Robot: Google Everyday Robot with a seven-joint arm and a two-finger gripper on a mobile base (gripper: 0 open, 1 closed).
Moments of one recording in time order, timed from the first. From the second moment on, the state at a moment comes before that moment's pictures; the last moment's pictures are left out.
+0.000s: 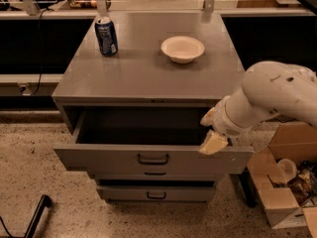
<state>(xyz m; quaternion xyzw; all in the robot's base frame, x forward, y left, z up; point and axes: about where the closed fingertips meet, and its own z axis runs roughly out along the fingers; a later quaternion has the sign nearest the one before) 0.508 -0.142 0.745 -0.63 0.74 0.03 0.22</state>
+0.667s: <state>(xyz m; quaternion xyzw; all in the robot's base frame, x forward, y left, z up) 0.542 -0.137 0.731 -0.62 0.75 0.00 0.22</state>
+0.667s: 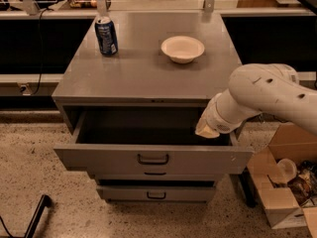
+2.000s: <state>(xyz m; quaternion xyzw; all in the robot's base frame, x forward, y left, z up) 0.515 -0.123 0.680 -0.65 0.74 0.06 0.17</state>
